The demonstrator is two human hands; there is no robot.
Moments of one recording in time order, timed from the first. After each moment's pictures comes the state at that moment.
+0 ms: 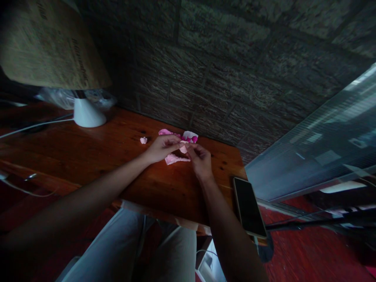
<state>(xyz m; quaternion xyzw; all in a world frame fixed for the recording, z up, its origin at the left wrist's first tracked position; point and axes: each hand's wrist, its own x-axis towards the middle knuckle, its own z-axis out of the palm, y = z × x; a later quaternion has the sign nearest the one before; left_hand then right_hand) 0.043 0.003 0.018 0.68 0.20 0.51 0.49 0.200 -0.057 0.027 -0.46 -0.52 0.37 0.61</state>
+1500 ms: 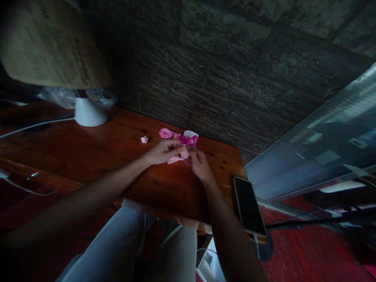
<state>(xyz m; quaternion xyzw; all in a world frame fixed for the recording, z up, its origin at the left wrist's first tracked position) 0.041 -0.007 0.023 0.74 0.15 0.42 0.50 0.202 -0.063 0.025 -0.46 -0.61 0.40 0.51</state>
